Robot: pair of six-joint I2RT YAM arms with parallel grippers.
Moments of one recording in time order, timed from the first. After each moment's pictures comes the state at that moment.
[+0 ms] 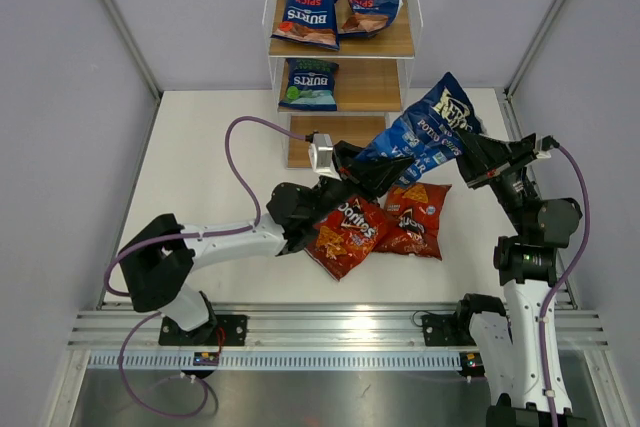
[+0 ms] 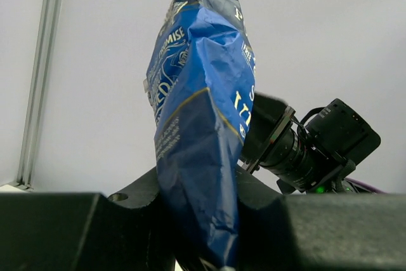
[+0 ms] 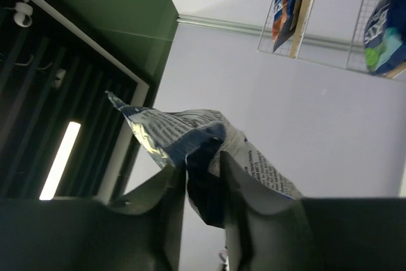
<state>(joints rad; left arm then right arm) -1.05 1.57 0.97 1.28 0.09 -0.43 -0.13 0.61 0.67 0.46 -0.61 1.91</state>
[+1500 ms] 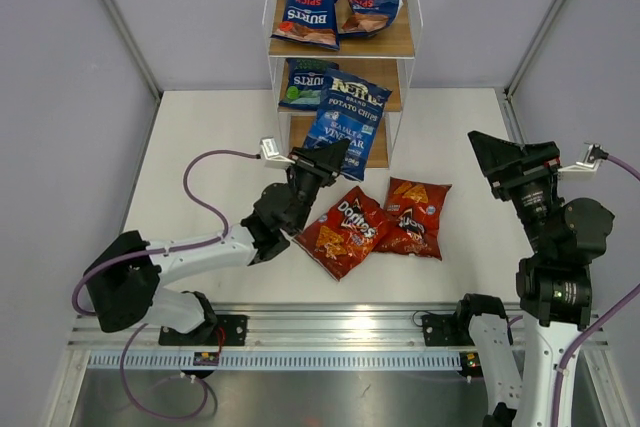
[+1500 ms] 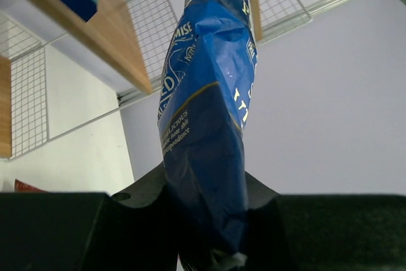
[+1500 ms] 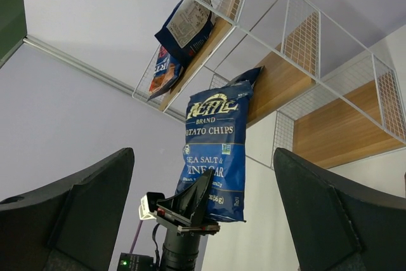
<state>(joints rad) -0.99 1.36 0.76 0.88 -0.60 -1.06 -0.13 0.53 1.03 -0.33 -0.34 1.08</state>
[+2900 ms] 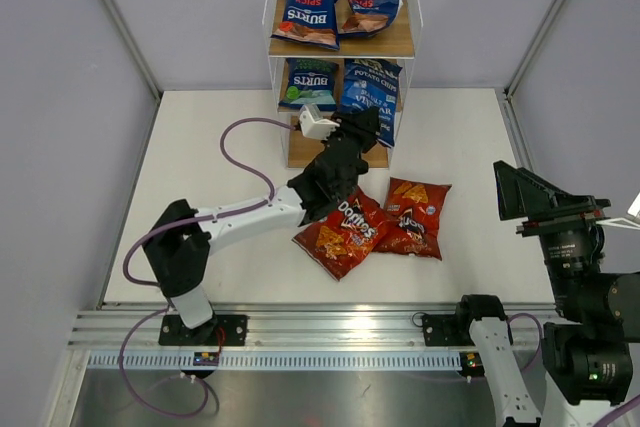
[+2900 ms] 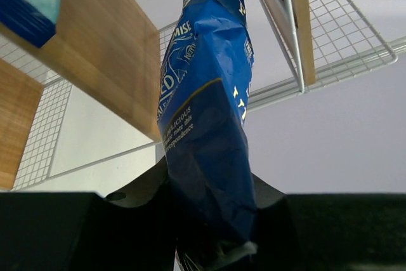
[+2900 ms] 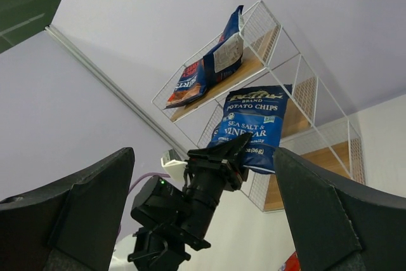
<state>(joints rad) -1.00 1.70 1.29 0.50 -0.83 -1.10 -0.02 0.40 1.26 -0.52 -0.16 0.84</state>
